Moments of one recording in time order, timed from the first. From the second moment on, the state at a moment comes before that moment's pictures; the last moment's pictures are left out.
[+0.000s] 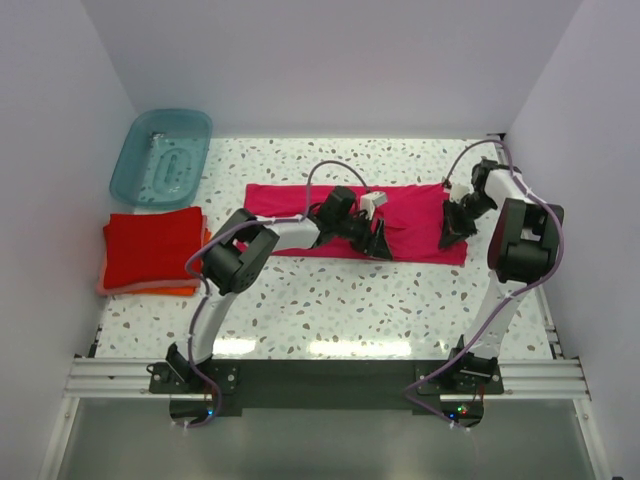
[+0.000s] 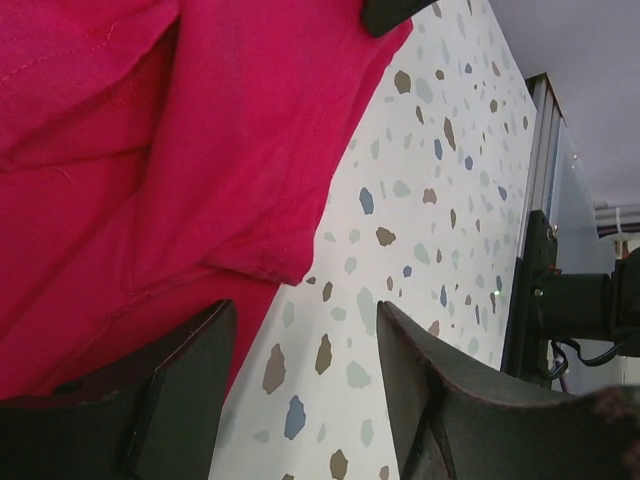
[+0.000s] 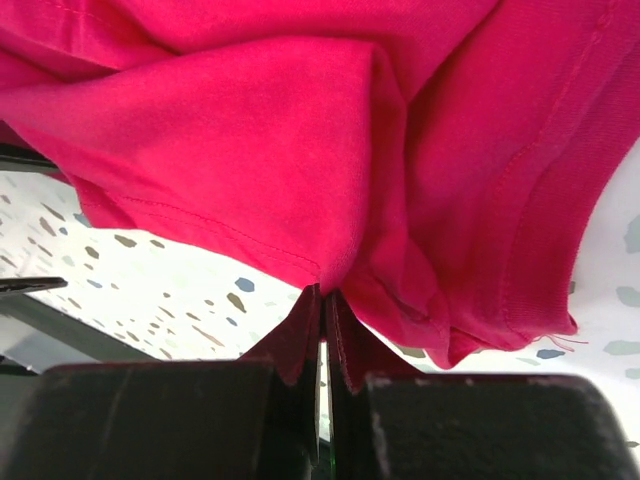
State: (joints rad) left arm -0.74 2.26 1.47 0.21 0.72 -0.45; right arm -0.19 2.05 1.53 -1.09 -0.37 -0.24
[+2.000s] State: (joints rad) left arm -0.83 2.18 1.30 0.34 0.72 1.13; right arm -0.19 2.05 1.53 -1.11 -0.42 -0.16
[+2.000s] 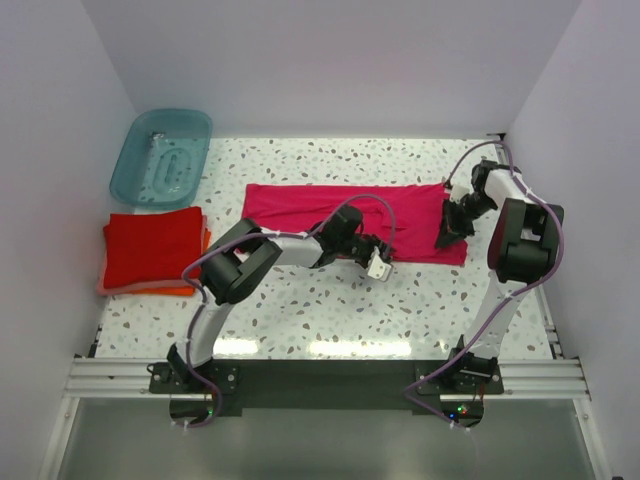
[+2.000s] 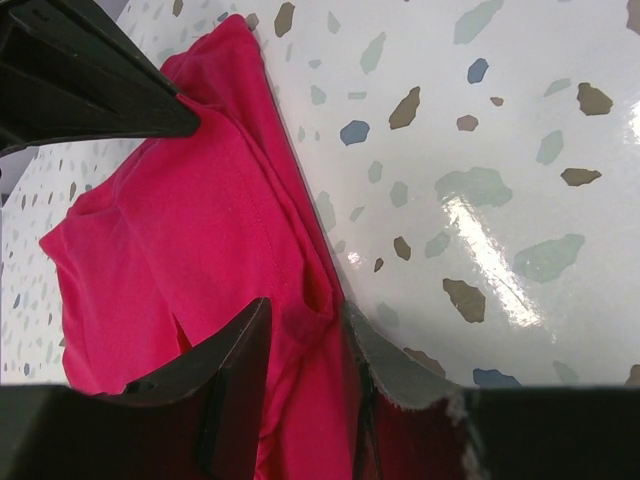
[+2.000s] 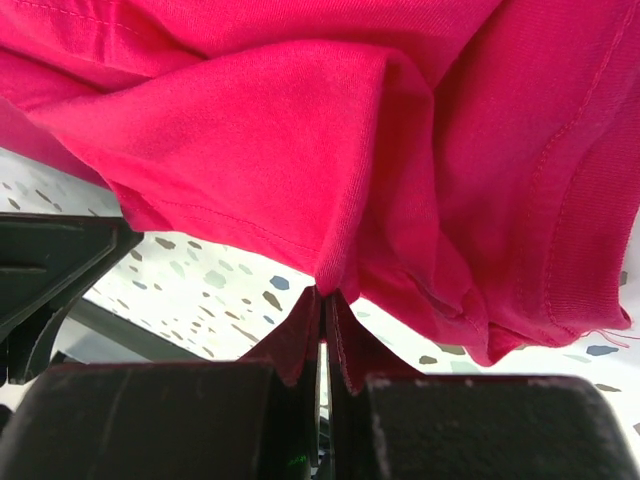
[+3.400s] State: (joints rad) left arm -0.71 2.19 1.35 0.56 0.71 0.82; right arm -0.17 2.18 1.86 -1.17 -0.62 -0.23
